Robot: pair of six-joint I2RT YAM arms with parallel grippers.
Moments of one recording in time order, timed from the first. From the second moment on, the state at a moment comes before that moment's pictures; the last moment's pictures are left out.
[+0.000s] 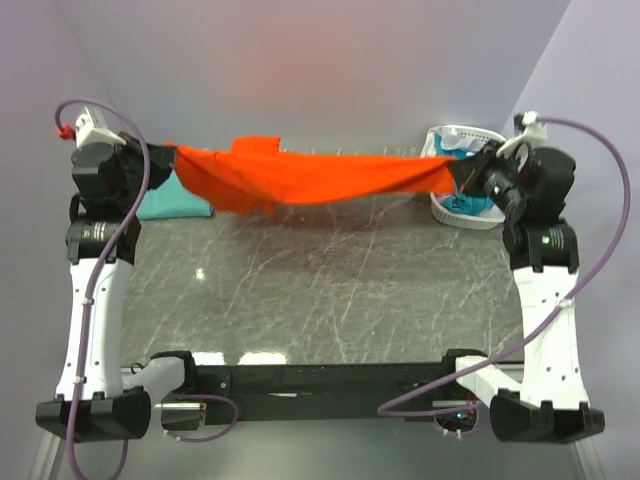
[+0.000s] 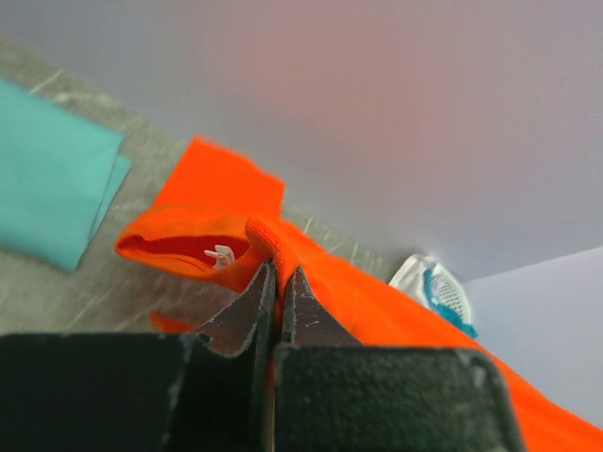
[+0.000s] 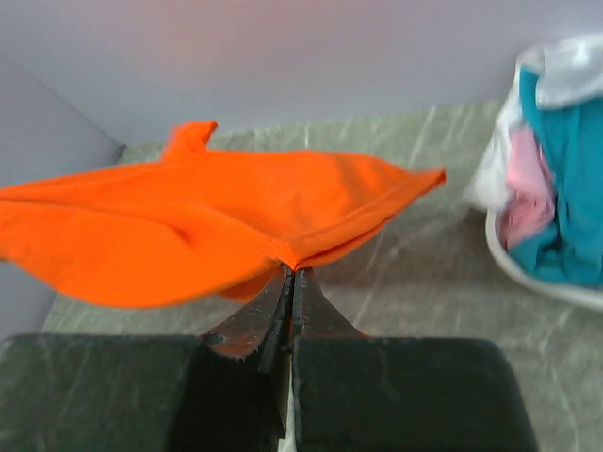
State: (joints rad) left arm 0.06 1.10 1.39 -0.41 0.08 -0.74; right arm -0.06 1.06 1.43 -0.55 -0.34 0.33
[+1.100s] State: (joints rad) left arm 0.06 1.70 1.23 -0.43 0.05 -0.73; right arm -0.06 1.53 1.14 -0.46 -0.16 0.37
